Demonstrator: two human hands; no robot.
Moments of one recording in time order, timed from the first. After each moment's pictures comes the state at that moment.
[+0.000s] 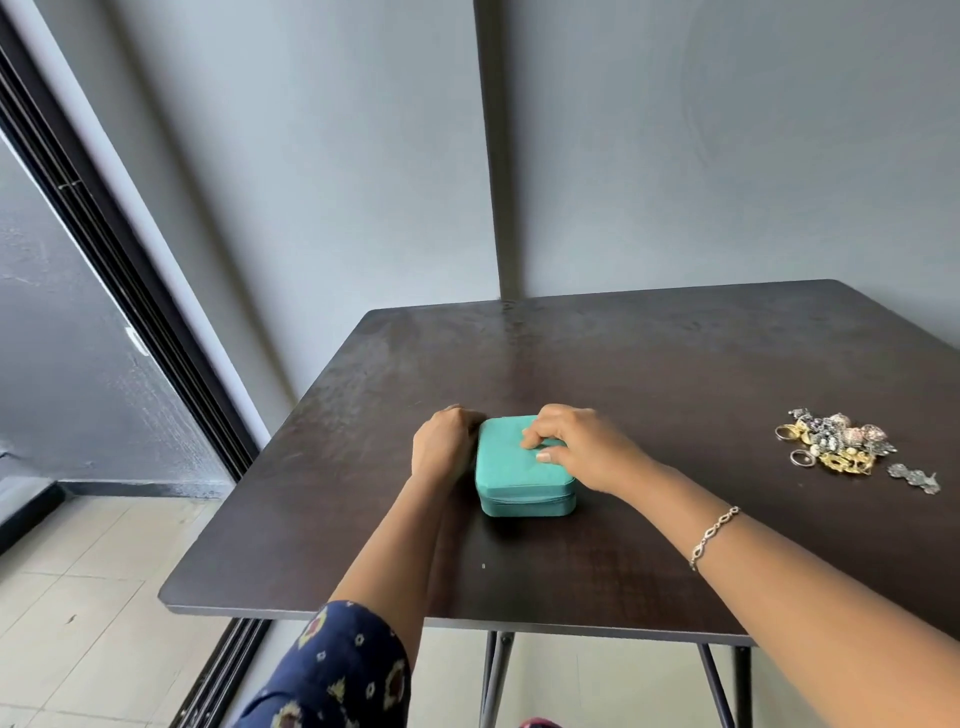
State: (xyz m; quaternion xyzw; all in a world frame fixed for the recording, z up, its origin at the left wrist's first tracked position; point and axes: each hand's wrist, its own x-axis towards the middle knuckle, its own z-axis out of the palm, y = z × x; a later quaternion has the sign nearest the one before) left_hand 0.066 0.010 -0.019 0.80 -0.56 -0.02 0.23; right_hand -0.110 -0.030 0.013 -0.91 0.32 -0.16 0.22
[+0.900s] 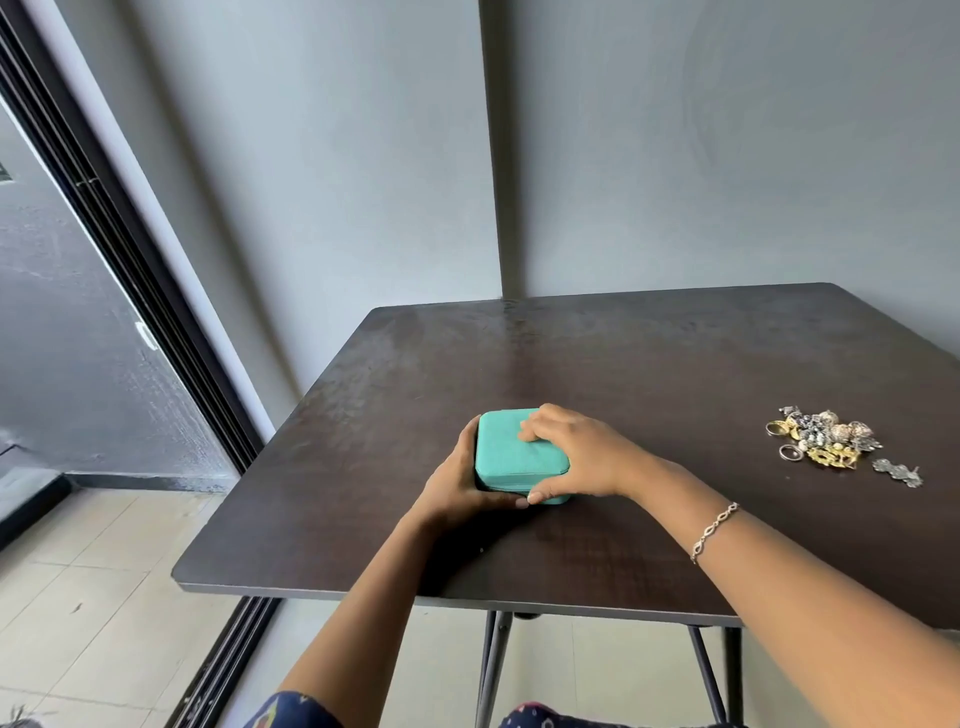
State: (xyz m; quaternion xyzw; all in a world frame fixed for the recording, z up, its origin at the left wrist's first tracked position) left_hand 0.052 0.060 -0.042 0.66 -0.57 -0.31 0.39; right_hand -0.121 -0.025 0.015 -0.95 0.26 -0.08 0.16
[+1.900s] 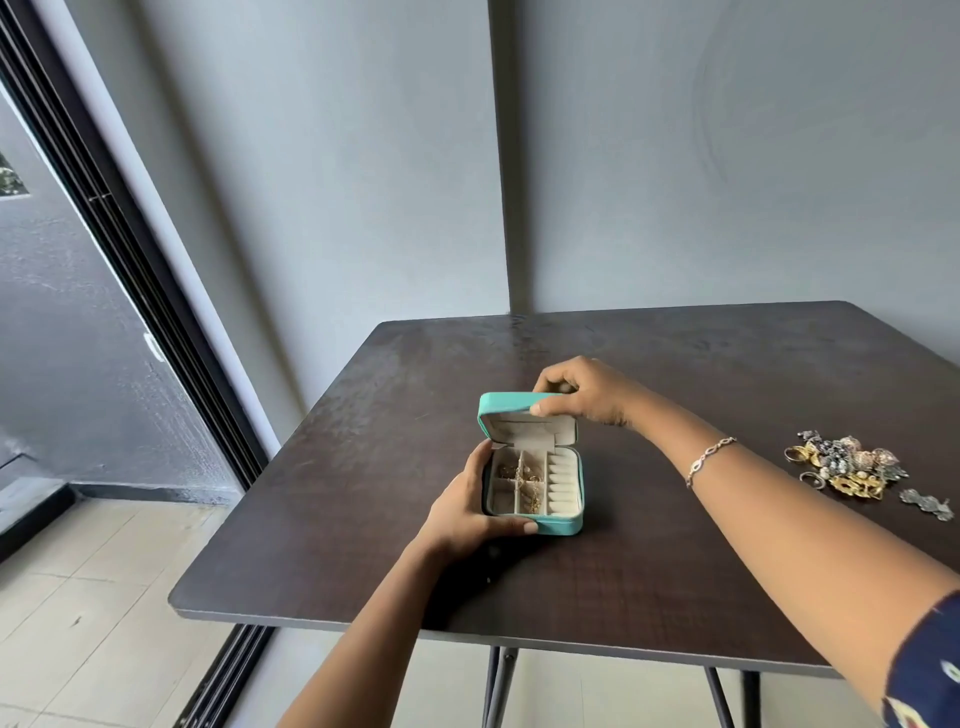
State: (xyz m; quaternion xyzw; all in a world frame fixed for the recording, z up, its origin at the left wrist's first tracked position) left_hand 0.052 0.059 -0.048 0.65 -0.55 -0.32 0.40; right_hand -0.100 -0.077 0.063 -0.89 0.28 -0.16 0.34
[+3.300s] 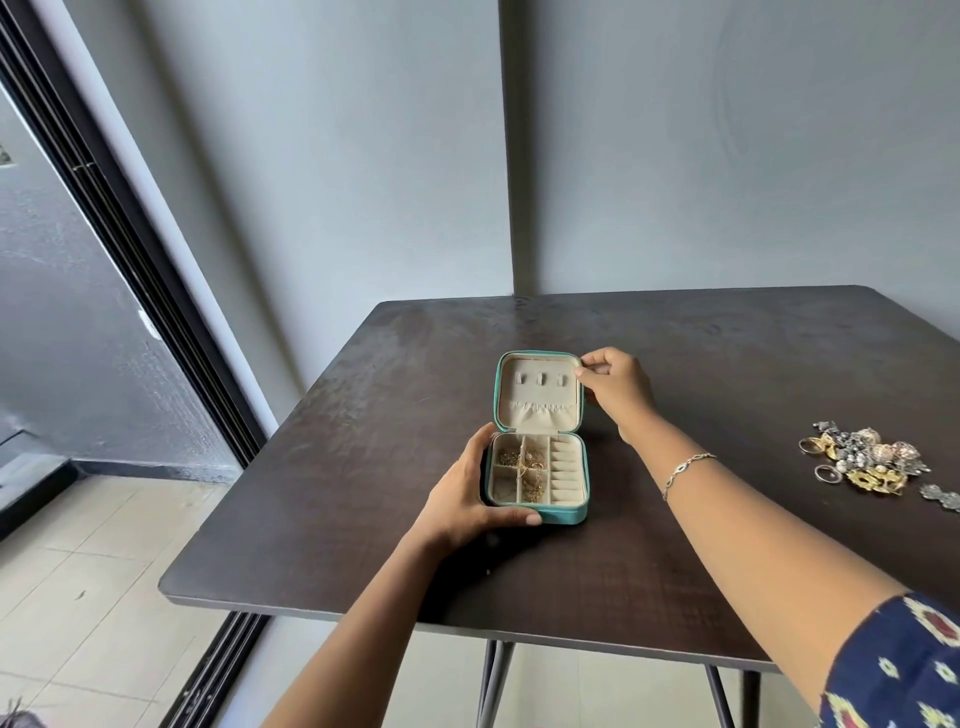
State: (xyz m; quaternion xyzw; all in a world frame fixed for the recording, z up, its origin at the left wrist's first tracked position) left_hand 0.050 0.063 -0.040 0.65 -0.57 -0.30 0.40; right_hand -0.085 -0.117 -0.004 -0.65 0.50 -0.40 0.41
